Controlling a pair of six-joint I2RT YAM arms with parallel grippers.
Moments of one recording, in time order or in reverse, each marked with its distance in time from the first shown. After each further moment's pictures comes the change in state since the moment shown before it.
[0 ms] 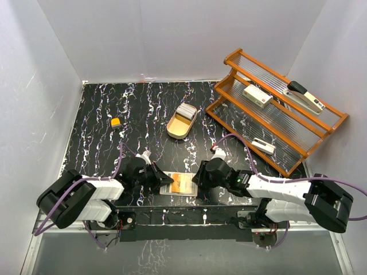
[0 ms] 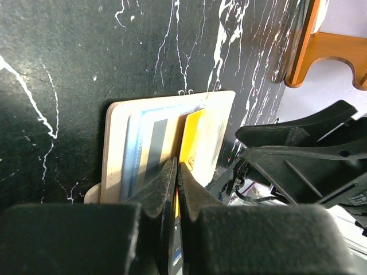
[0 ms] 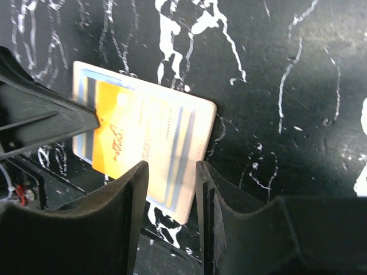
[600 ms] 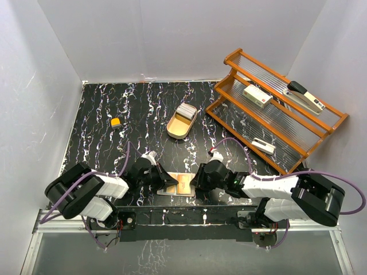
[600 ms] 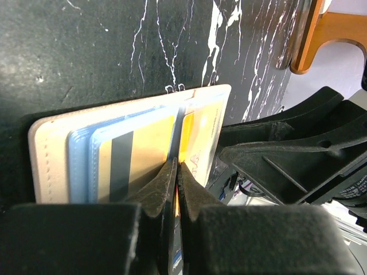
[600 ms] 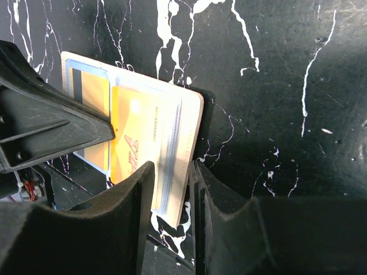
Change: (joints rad) left arm -0.071 0.097 0.023 0.089 -0.019 -0.007; right arm 0.000 0.100 -0.059 0.152 -0.065 0.059
